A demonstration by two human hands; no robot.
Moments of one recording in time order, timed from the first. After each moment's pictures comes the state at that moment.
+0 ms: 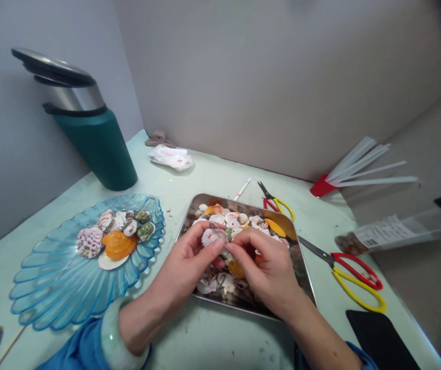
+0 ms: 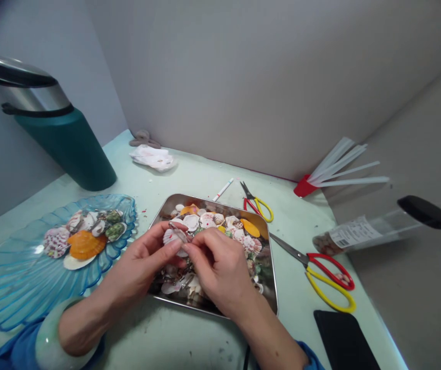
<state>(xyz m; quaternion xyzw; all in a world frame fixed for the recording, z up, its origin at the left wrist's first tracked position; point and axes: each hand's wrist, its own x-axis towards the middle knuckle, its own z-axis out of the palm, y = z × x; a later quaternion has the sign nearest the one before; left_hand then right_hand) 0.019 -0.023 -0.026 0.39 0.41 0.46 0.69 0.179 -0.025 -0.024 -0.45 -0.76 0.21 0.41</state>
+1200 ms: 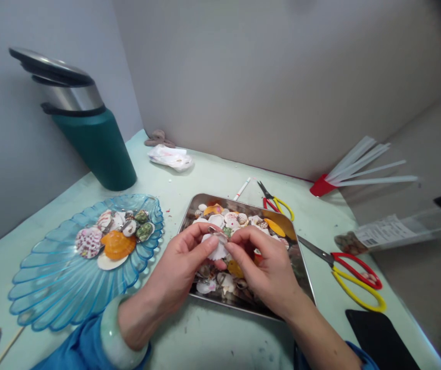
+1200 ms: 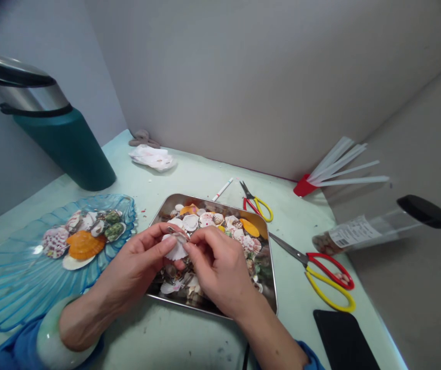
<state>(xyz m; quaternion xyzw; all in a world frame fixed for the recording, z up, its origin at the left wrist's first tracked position) 0.017 -0.024 -0.023 0.33 0.39 0.45 0.73 0.180 -0.025 -0.024 -0.47 -0.75 0.23 0.41</state>
